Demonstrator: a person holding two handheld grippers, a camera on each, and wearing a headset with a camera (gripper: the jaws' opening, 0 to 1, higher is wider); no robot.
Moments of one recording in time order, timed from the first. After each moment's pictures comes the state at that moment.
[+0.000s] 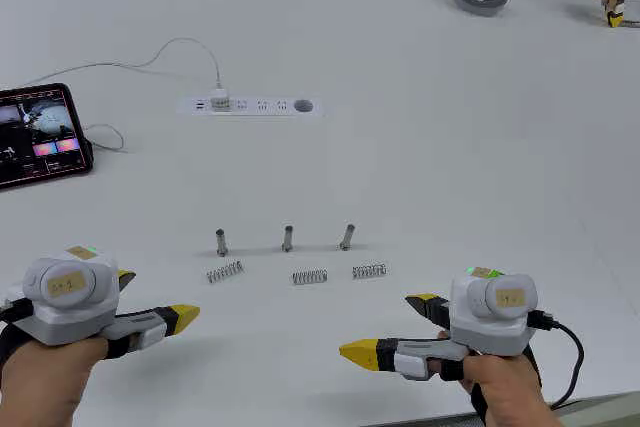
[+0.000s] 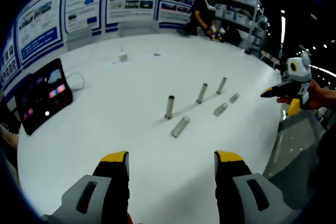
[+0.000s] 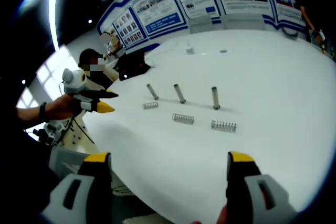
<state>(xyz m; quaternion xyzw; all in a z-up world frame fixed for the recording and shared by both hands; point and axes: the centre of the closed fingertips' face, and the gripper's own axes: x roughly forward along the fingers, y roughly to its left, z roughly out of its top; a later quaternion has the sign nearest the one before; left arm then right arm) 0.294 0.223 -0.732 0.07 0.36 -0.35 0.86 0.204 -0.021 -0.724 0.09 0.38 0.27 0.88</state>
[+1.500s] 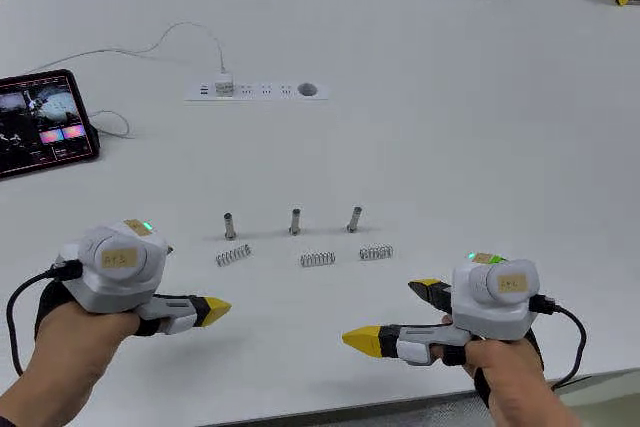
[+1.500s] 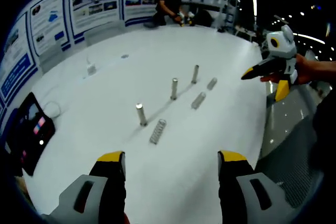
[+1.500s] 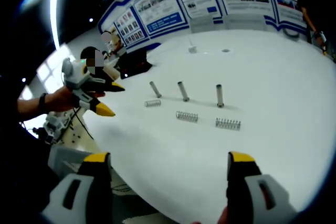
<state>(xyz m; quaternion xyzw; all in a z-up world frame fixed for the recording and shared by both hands) 0.290 0.185 -0.736 0.17 0.36 -0.44 0.81 0.198 -0.014 -0.727 0.09 0.38 0.27 0.88</state>
